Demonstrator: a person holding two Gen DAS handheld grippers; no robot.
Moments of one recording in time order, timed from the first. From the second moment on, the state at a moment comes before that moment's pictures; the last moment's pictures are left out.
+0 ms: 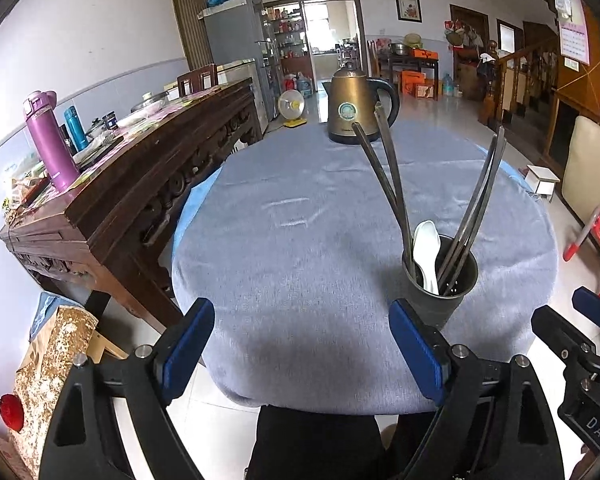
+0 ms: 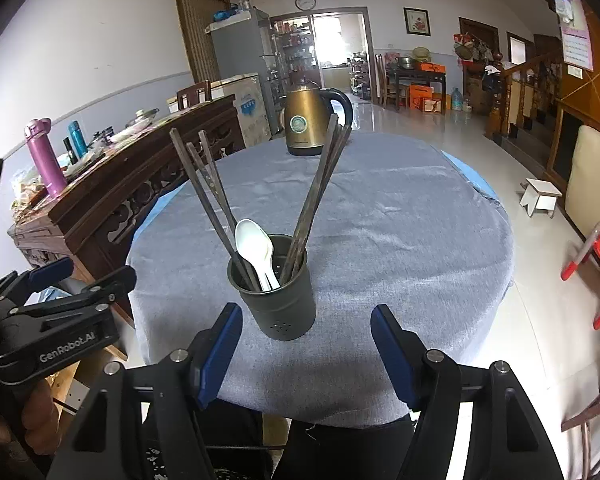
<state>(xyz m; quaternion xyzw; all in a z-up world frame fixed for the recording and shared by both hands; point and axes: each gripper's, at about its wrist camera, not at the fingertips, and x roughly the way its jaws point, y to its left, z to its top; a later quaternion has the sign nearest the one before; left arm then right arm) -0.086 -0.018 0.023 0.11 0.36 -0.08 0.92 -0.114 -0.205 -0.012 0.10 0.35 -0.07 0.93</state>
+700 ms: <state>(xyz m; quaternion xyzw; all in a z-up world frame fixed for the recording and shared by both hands) -0.087 -0.014 0.019 0.10 0.38 -0.08 0.92 -0.119 -0.204 -0.007 0.11 0.34 -0.07 0.93</state>
